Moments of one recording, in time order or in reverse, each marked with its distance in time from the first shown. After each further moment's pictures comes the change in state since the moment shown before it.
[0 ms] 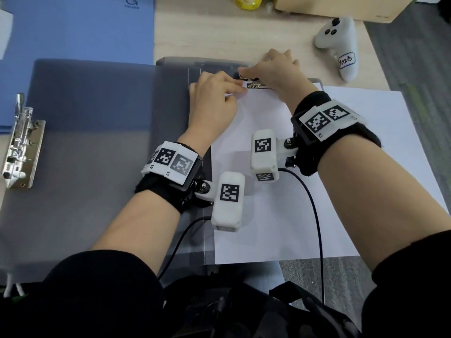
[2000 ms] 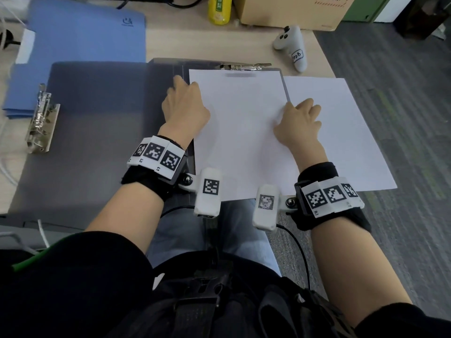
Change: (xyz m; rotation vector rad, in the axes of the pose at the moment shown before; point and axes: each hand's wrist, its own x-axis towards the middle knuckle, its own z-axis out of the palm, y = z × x) left_hand -0.070 0.043 -0.037 0.476 -0.101 -0.139; right_hand -0.160 0.107 -0.019 -0.349 0.222 0.028
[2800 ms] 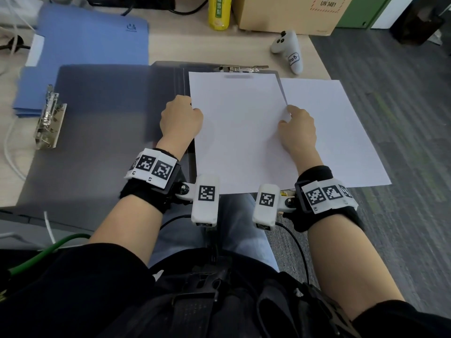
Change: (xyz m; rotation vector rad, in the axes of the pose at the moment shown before) left_hand -0.021 -0.012 0.008 -0.402 0.029 -0.179; right_hand -0.006 0.019 0.007 0.414 0.078 0.042
